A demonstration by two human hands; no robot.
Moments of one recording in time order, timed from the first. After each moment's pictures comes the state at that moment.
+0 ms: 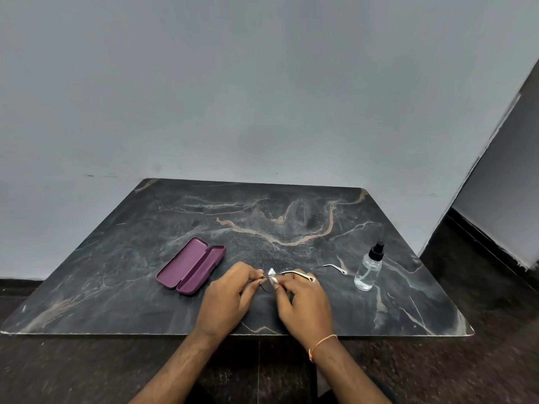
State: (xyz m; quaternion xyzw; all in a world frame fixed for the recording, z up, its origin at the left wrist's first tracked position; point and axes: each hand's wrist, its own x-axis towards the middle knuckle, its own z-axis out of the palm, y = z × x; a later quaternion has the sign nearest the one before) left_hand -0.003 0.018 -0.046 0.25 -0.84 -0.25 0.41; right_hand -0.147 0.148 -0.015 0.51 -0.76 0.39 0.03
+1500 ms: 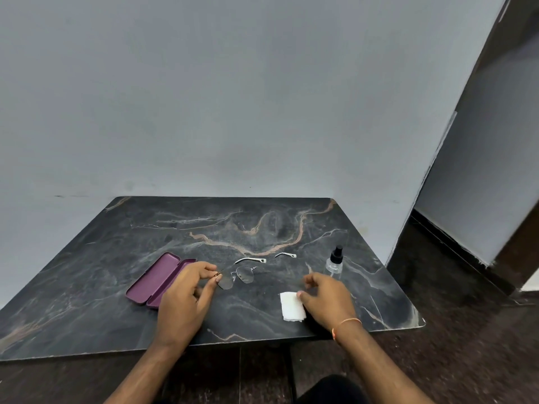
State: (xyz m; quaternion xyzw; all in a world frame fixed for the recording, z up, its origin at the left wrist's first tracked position) left_hand 0.008 0.020 -0.019 0.27 -0.79 -0.26 0.48; right_hand -0.241 0.209 0.013 0.36 -0.89 0.28 -0.07
